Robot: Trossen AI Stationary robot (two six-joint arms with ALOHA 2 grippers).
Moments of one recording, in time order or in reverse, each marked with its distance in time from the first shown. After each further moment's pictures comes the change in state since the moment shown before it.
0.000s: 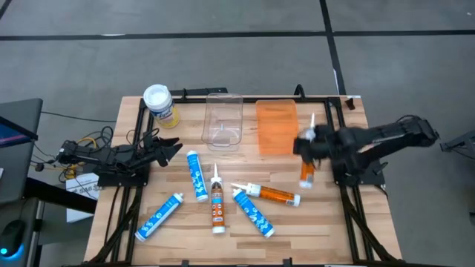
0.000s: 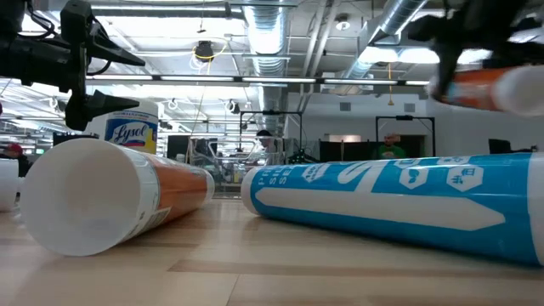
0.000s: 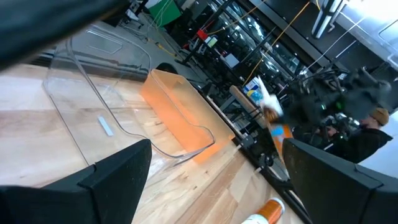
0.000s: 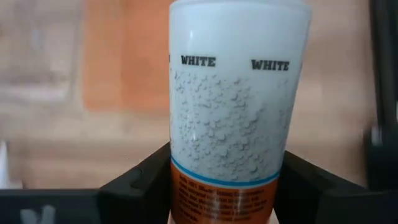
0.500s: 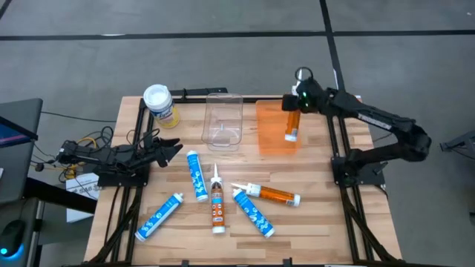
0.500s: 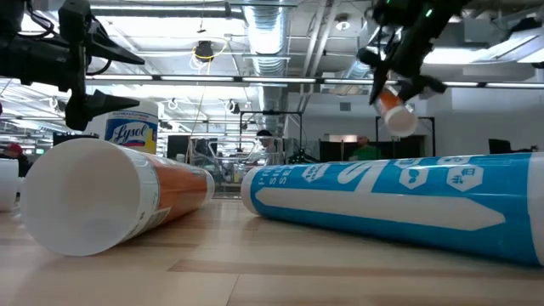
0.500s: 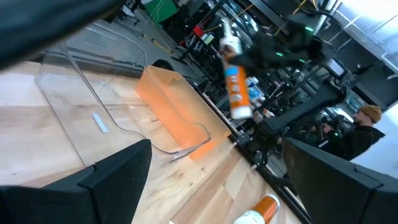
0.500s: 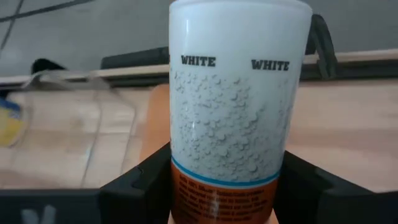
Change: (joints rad) left arm 0.000 0.000 -0.001 0.014 0.019 0.000; right arm -0.740 0.123 0.046 0.569 -0.194 -0.850
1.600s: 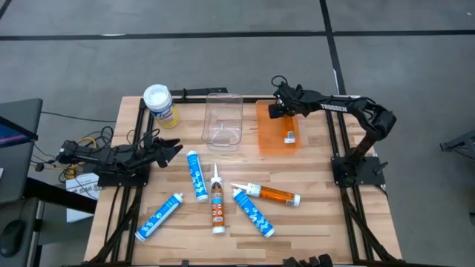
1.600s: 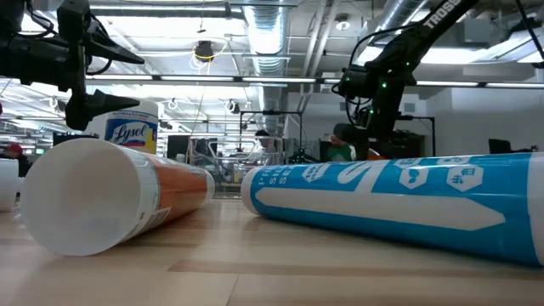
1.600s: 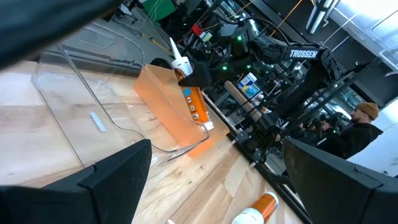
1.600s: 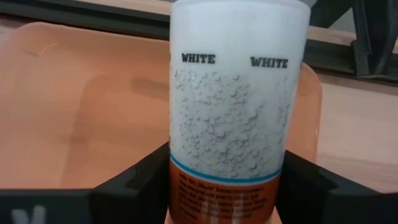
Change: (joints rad) left arm 0.000 0.000 0.000 0.000 0.010 0.004; right arm -0.076 0.433 0.000 0.167 0.009 -0.209
